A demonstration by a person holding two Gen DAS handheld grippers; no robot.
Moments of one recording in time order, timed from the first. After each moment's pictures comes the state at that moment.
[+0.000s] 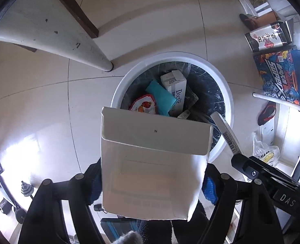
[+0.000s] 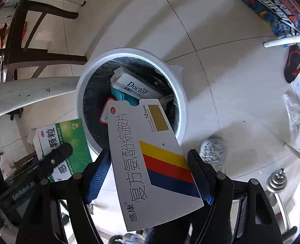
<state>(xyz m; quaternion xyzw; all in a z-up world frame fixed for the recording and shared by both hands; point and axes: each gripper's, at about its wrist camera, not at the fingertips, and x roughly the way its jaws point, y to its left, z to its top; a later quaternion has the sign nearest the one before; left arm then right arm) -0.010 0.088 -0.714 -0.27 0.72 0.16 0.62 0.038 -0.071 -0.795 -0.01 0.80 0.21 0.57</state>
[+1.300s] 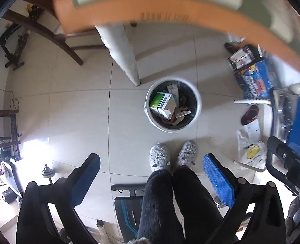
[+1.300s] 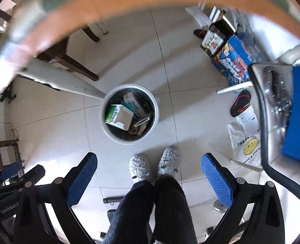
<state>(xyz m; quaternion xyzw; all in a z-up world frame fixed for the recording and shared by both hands) -0.114 0.043 -0.400 -0.23 0.66 0.22 0.68 -0.020 -0.117 -0.463 -0.13 0.68 0.22 0.69</state>
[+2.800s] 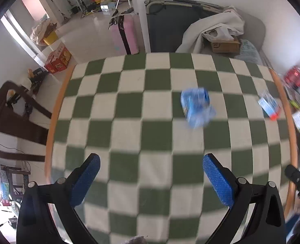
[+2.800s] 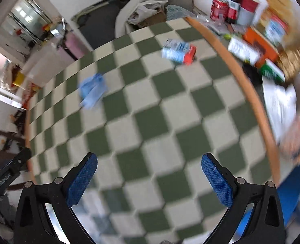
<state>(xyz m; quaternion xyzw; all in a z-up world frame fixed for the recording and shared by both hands) 0.427 0.158 -0.209 -0.16 0.55 0.29 0.77 0.527 -0.056 -0.237 -0.04 0.62 0.17 0.77</state>
